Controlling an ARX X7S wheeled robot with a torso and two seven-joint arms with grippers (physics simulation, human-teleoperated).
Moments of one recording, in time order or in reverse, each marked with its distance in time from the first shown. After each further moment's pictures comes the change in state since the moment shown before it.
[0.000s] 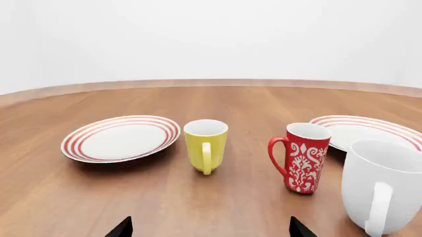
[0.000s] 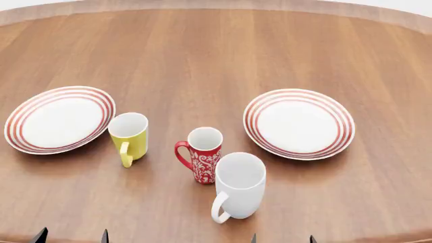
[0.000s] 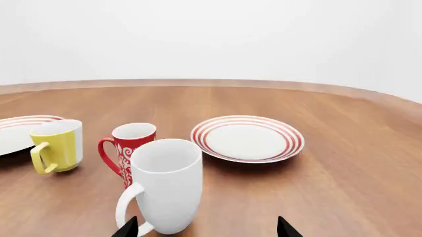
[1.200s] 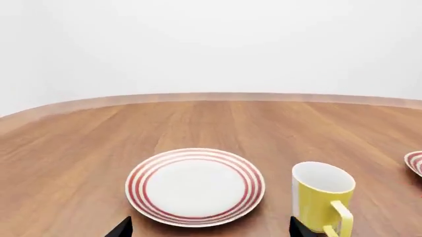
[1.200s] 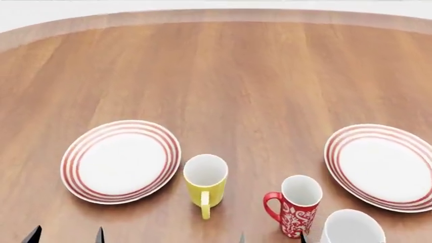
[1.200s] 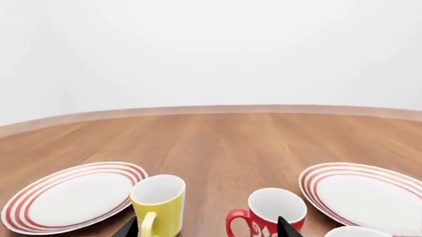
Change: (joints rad) left arm 0.024 -0.101 0.099 0.065 -0.108 0.003 -0.104; right arm -0.064 0.105 -0.128 -0.152 0.126 -0.011 0.065
